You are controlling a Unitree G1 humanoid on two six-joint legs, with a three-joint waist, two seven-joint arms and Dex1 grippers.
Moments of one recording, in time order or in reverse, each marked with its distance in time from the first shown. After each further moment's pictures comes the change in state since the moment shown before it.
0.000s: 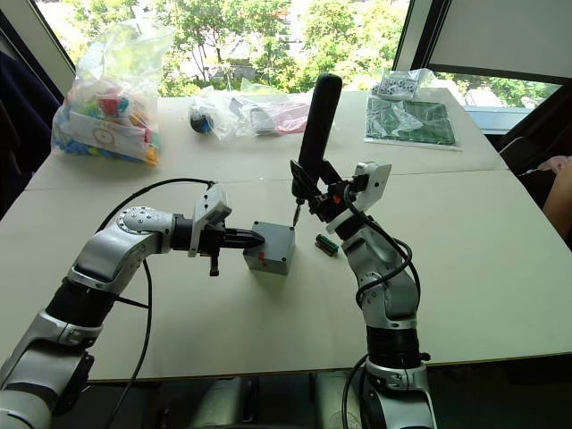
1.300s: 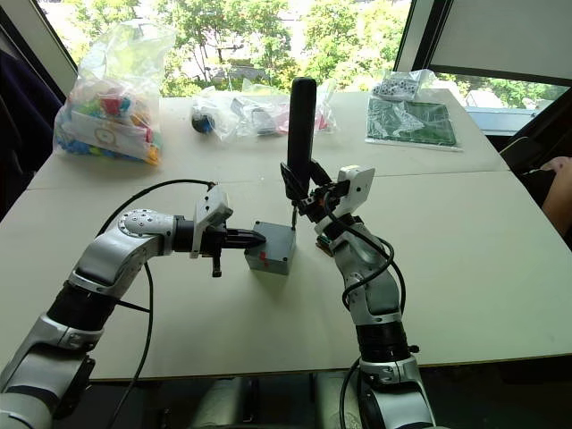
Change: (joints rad) left arm 0.021 -0.010 0.002 -0.019 0.005 -0.017 0.030; right arm -0.022 -0.006 0.091 0.139 -0.076 -0.206 -0.047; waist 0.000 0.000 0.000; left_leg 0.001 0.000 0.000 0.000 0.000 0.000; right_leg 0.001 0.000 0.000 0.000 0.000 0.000
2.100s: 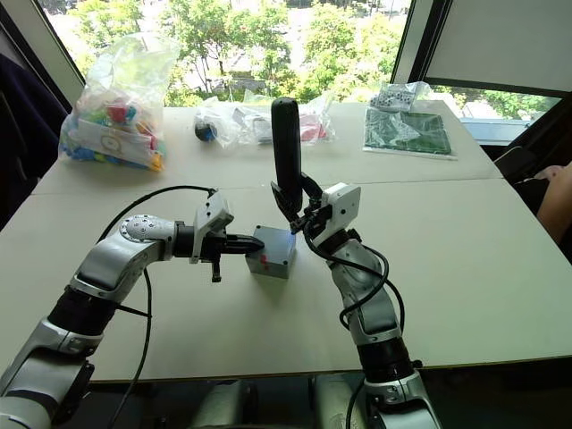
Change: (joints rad) left arm 0.024 0.000 -0.007 0.001 0.024 0.002 -0.004; right arm 0.108 -0.046 0.128 -0.024 -0.163 -0.135 -0.006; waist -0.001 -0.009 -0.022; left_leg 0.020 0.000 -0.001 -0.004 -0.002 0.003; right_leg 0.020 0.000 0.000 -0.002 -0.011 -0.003
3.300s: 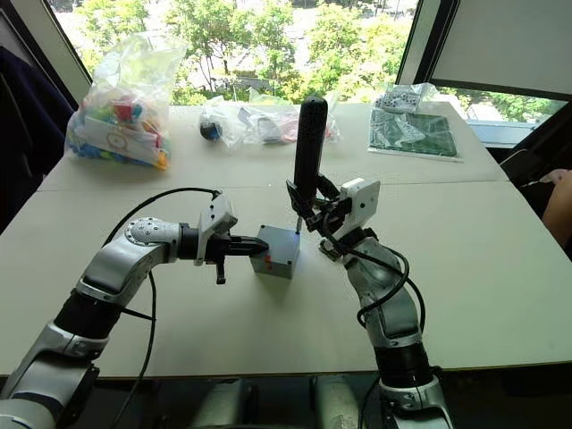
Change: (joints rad) left arm 0.022 -0.041 0.003 -0.012 0.017 -0.011 0.005; right arm -0.065 -0.109 -0.109 -0.184 0.153 0.313 -0.043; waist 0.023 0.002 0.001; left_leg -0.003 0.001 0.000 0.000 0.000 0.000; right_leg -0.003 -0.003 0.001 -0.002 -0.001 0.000
